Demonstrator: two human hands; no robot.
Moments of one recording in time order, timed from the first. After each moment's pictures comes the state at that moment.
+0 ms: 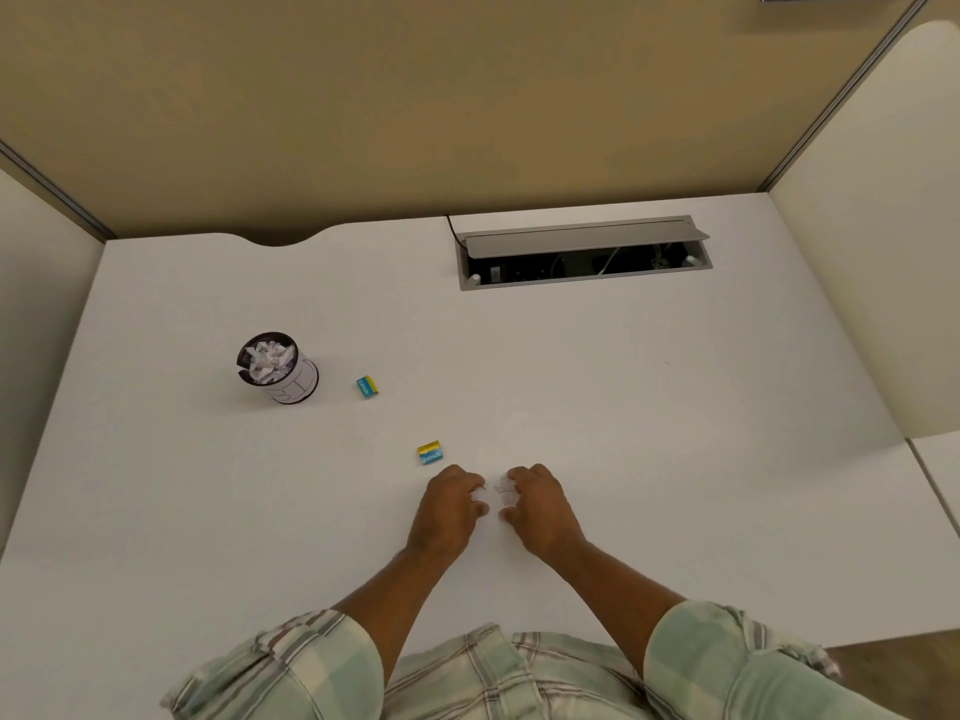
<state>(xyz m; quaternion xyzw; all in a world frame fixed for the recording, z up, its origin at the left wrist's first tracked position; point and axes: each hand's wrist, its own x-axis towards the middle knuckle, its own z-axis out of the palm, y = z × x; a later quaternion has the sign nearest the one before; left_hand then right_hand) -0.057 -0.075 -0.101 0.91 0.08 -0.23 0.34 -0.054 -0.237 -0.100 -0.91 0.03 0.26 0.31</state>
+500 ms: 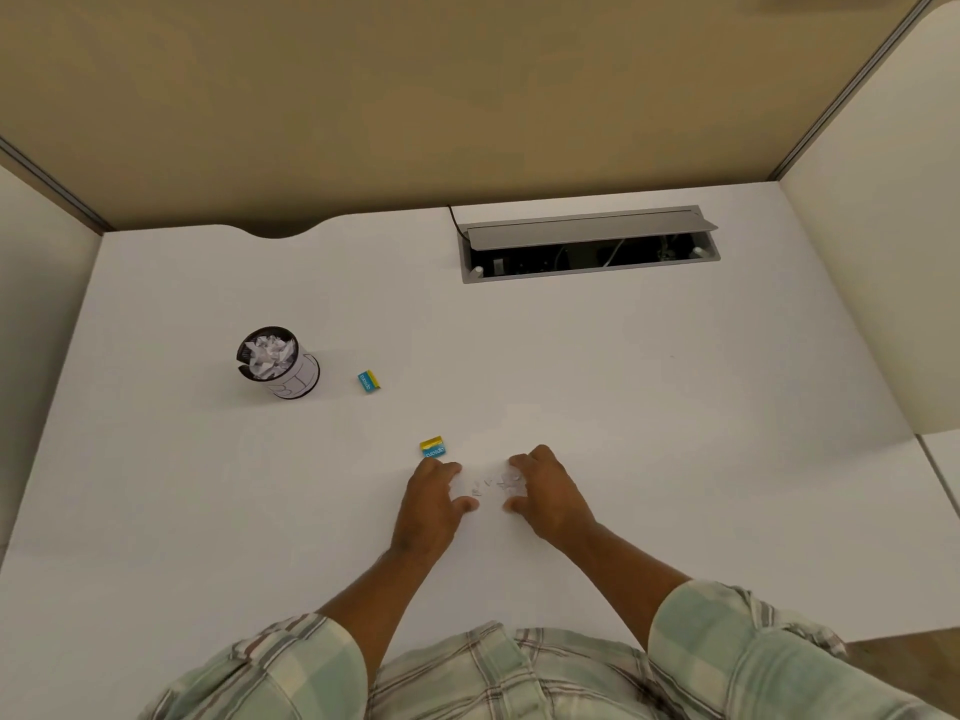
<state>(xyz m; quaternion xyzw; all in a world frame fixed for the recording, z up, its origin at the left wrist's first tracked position) -0.062 -0.054 -0.099 0.90 0.13 -0.21 0.35 -0.037 -0.245 -0.097 -0.92 -0.02 0.28 0.27</state>
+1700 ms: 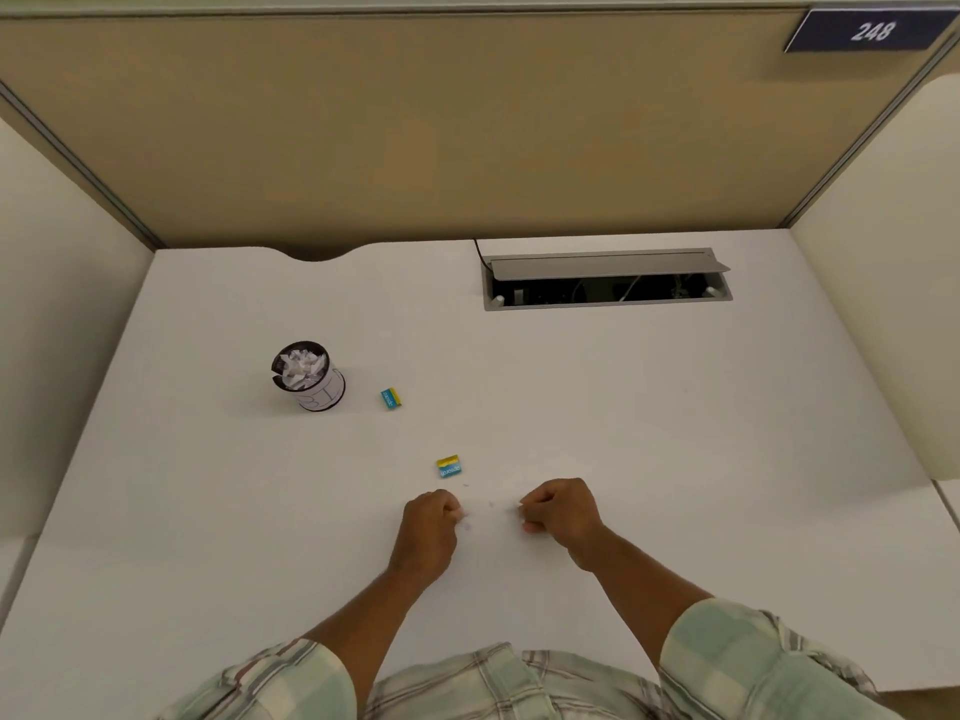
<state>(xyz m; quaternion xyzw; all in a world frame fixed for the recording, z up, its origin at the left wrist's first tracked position) -0.074 -0.033 -0.096 0.90 0.17 -0.17 0.37 -0.032 -0.244 -0.078 -0.76 0.24 0.29 0.52</state>
